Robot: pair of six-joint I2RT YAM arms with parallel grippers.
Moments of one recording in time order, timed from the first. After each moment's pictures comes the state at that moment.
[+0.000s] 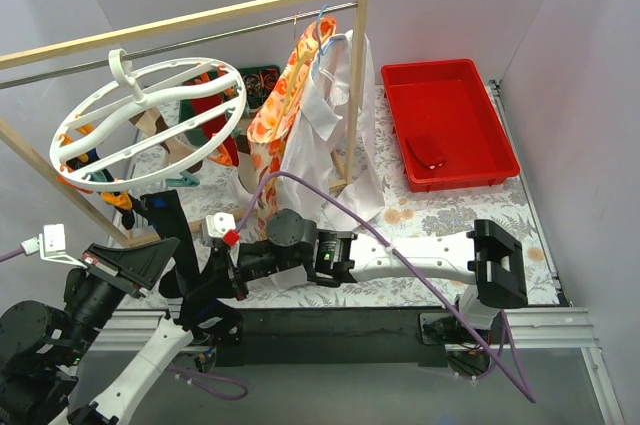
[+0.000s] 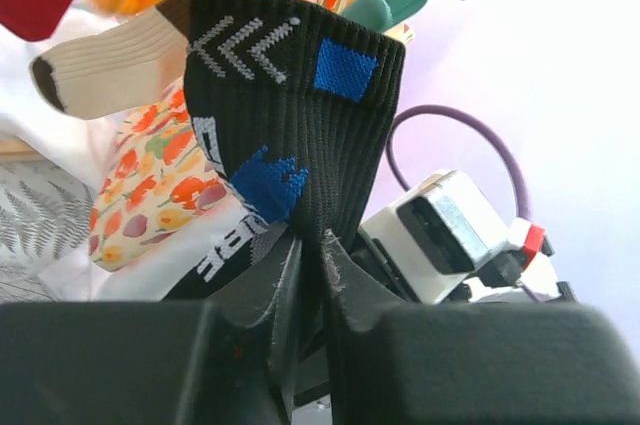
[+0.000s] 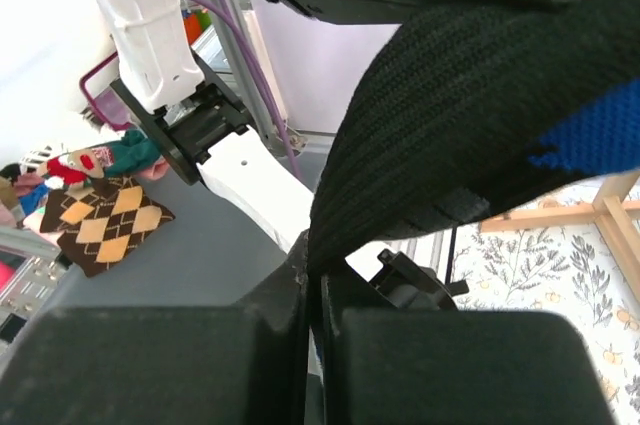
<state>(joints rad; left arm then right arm) -0.51 0.24 1.31 -1.03 -0.07 -0.92 1.46 1.70 1.36 0.39 -0.47 0.19</state>
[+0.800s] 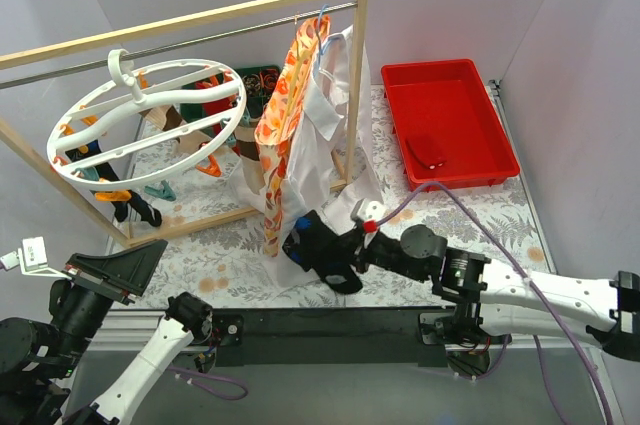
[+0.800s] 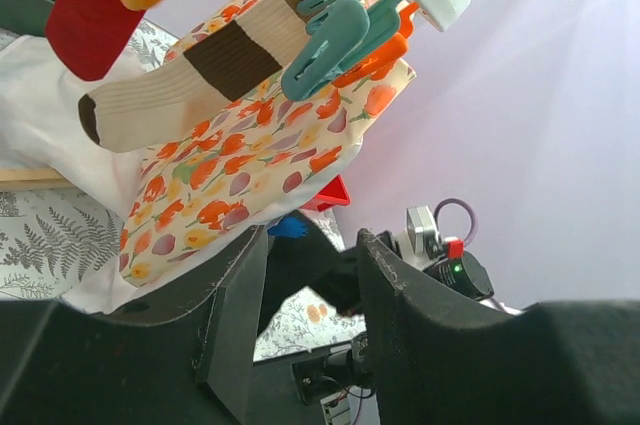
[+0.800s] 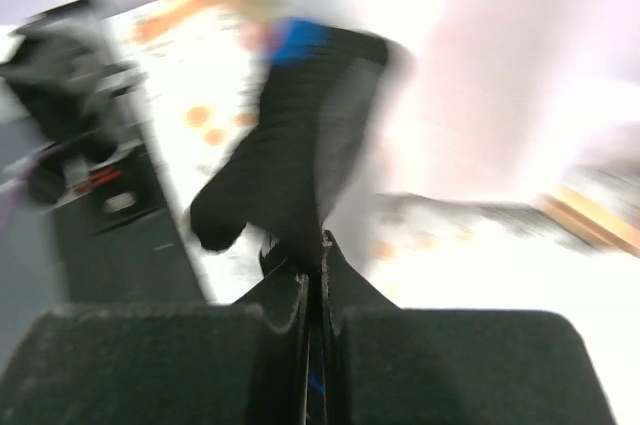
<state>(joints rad) -0.51 0.21 1.34 -1.05 -0.14 -0.89 1.31 0.86 0.56 0.17 0.08 0.09</state>
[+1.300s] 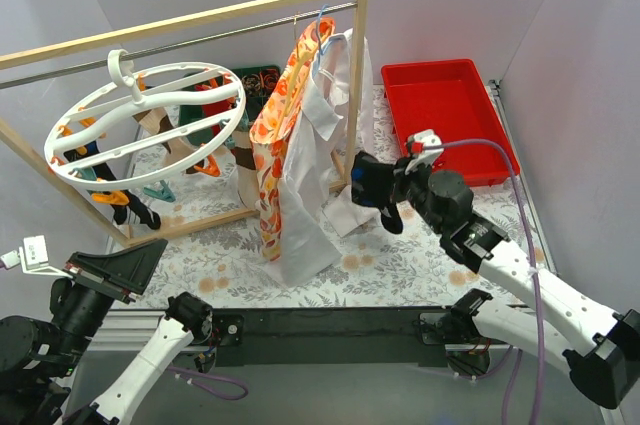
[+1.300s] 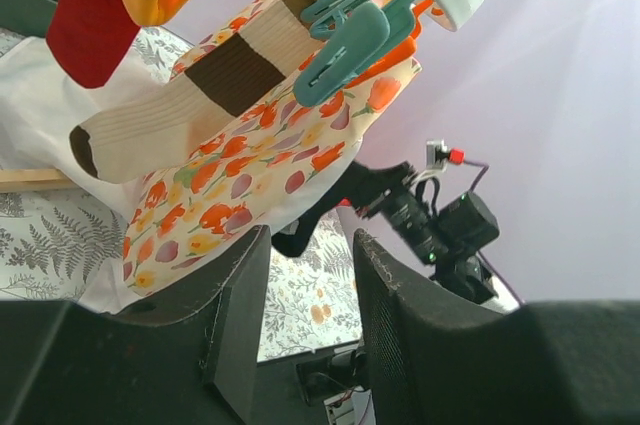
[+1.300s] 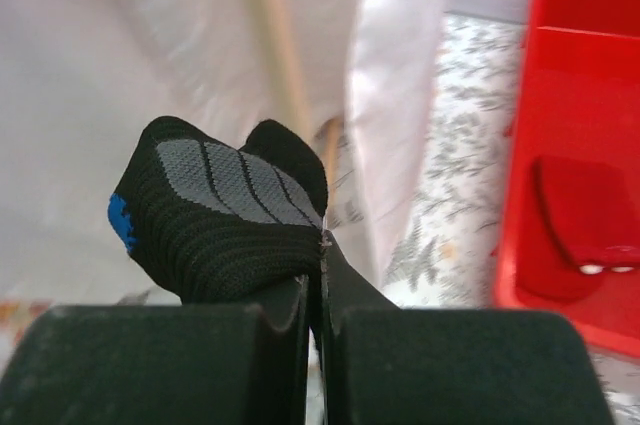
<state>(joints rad) -0.51 0.21 1.34 -1.05 -0.14 -0.88 0.77 0.85 0.65 0.04 0.23 0.15</state>
